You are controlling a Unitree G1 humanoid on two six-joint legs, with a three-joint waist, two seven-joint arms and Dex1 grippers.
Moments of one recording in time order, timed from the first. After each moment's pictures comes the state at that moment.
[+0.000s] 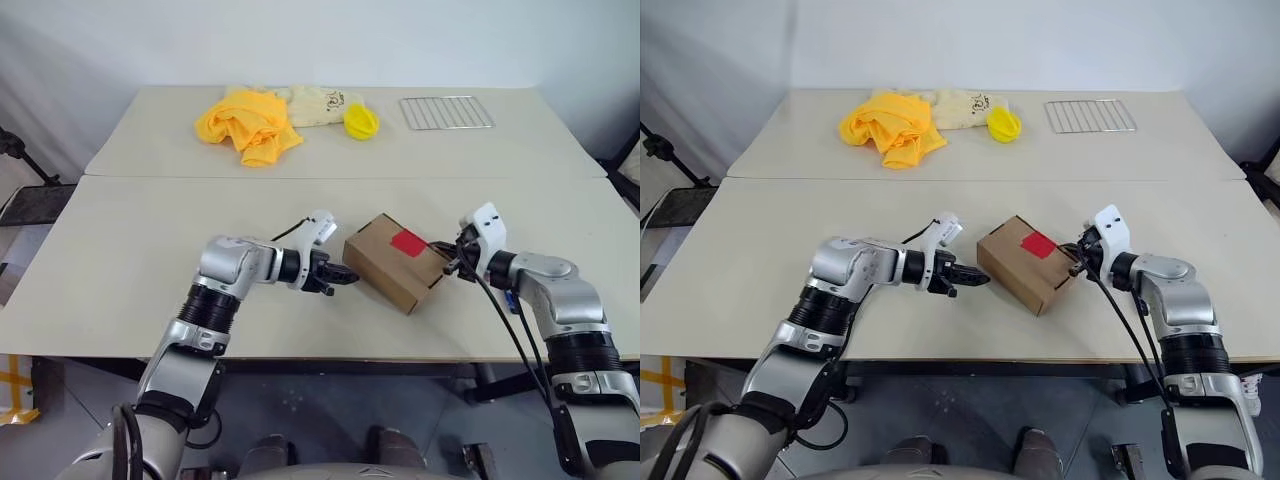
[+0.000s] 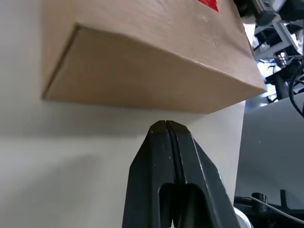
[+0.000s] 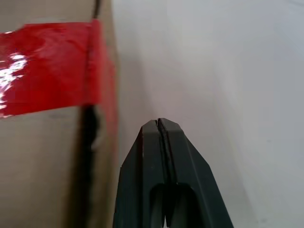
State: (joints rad) left arm -0.89 0.22 -0.16 0.33 -0.36 1.14 -0.78; right arm -0.55 -0.62 -0.05 0.28 0.27 0.50 0.84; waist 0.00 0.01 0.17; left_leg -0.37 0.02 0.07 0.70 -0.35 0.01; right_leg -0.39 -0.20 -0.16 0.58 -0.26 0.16
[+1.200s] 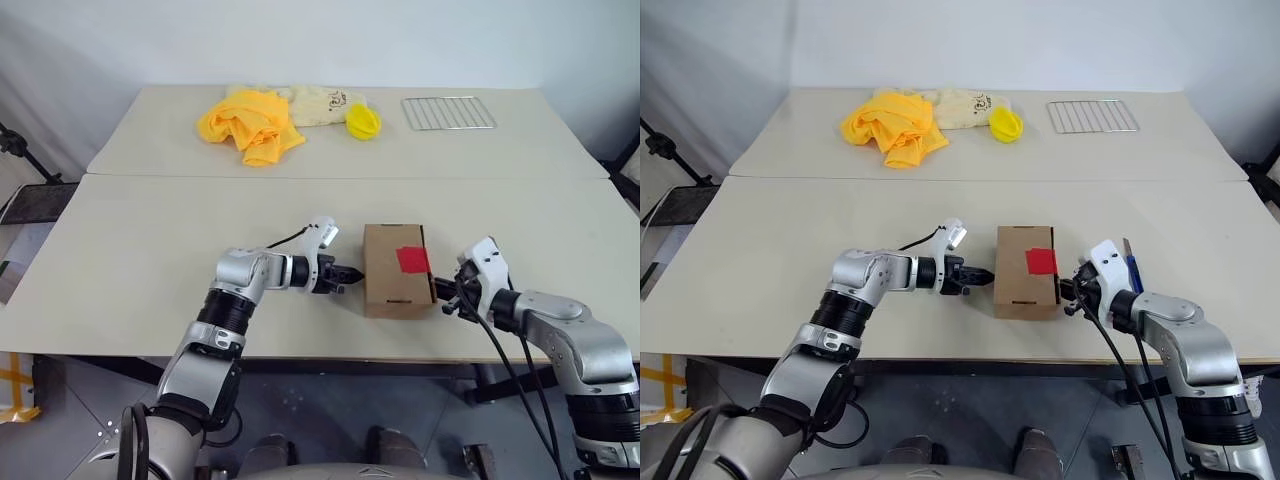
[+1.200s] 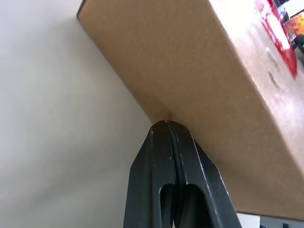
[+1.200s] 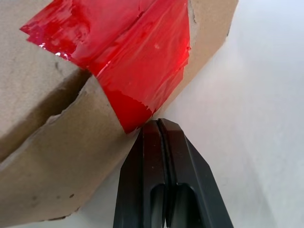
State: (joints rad) left arm -0.89 0.13 -0.09 0.48 -0.35 1.03 -0.71; right arm -0.29 -0.64 -0.11 -0.18 0.38 0.78 0.73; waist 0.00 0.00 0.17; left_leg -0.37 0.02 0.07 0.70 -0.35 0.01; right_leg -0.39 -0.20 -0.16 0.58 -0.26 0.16
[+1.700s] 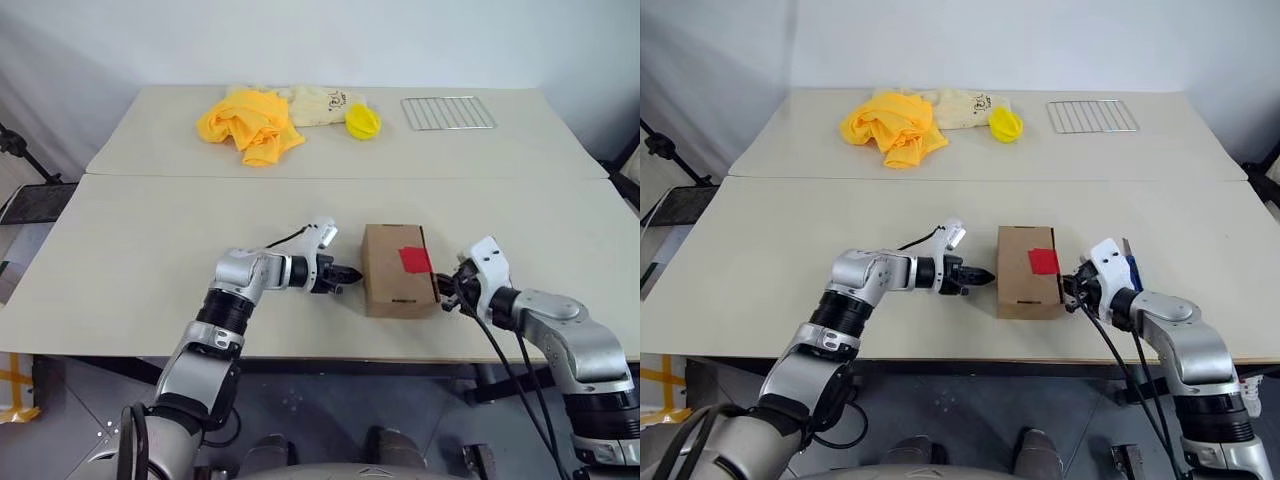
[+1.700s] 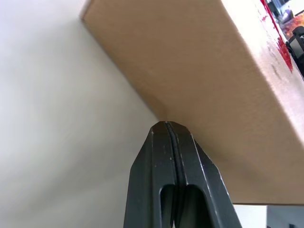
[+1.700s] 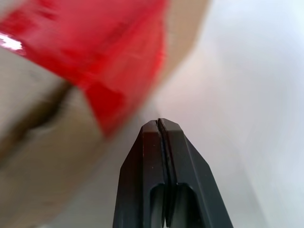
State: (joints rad) left arm -0.90 0.17 -0.09 0.50 -0.35 1.00 -0.71; right arm -0.29 -0.64 -0.09 -0.09 0.31 0.66 0.67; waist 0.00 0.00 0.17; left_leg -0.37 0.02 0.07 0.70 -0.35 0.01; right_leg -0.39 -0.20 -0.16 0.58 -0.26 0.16
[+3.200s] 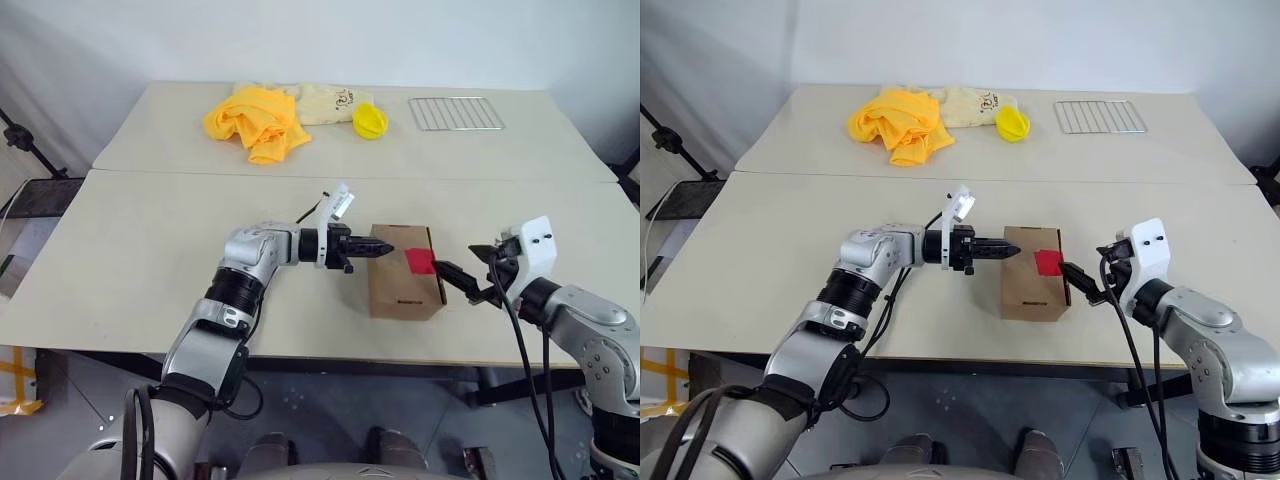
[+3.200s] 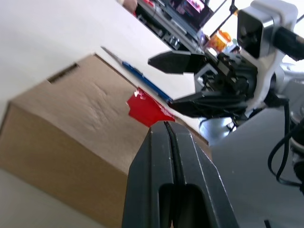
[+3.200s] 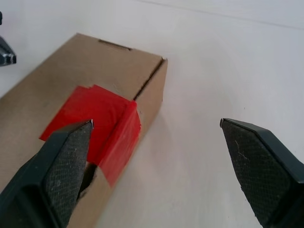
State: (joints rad) left arm -1.04 0.12 -0.11 0.65 -0.37 0.75 -1.00; right arm -0.24 -0.62 -0.29 -0.38 0.55 0.90 0.47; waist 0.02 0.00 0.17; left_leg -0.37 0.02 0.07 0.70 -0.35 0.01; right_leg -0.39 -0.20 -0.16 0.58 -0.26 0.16
